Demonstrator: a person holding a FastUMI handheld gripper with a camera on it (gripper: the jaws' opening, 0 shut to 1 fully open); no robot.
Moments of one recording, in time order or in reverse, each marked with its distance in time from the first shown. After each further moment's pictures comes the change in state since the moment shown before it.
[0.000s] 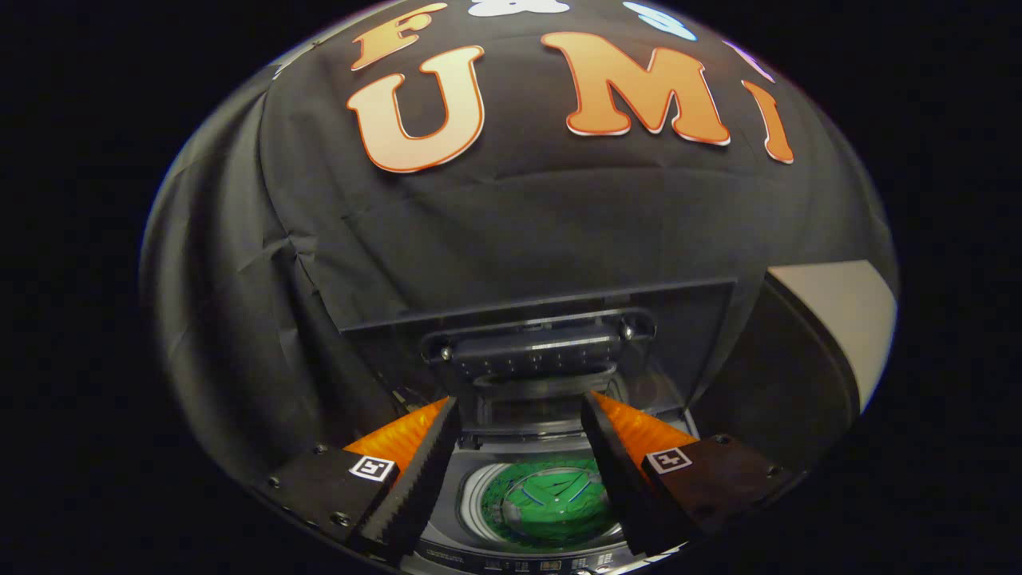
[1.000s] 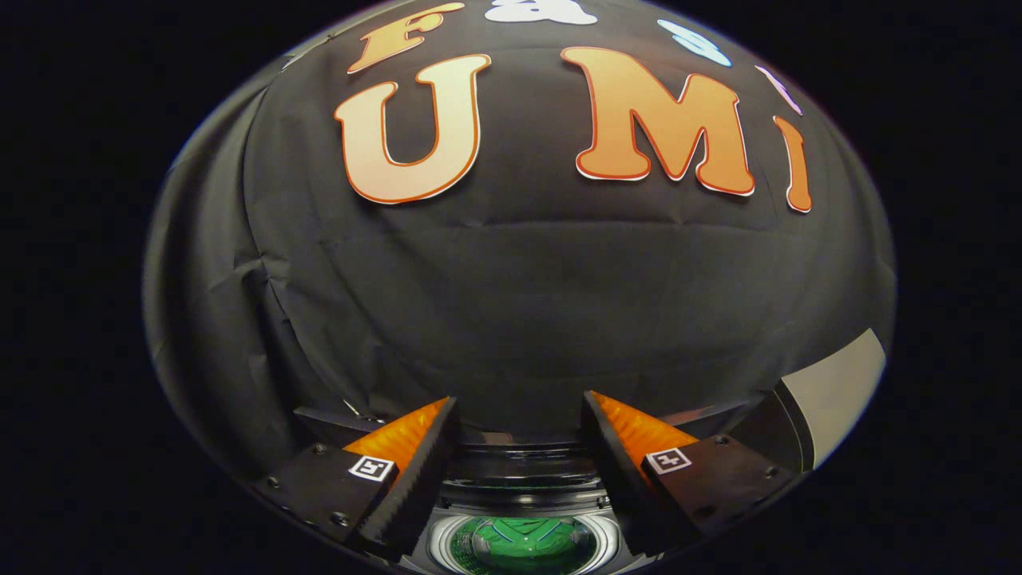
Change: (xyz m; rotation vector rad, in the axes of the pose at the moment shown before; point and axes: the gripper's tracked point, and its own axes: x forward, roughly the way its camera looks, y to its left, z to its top) arm 0.058 -0.020 0.072 -0.057 -0.063 -0.054
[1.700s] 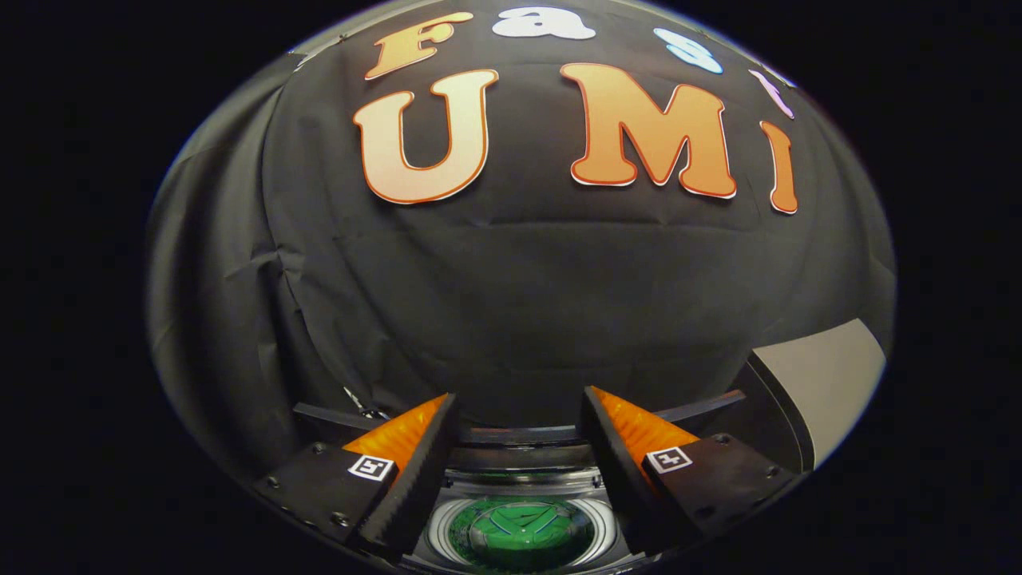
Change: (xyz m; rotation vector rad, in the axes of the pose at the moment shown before) arm -0.062 0.005 -0.034 -0.011 -0.033 -0.009
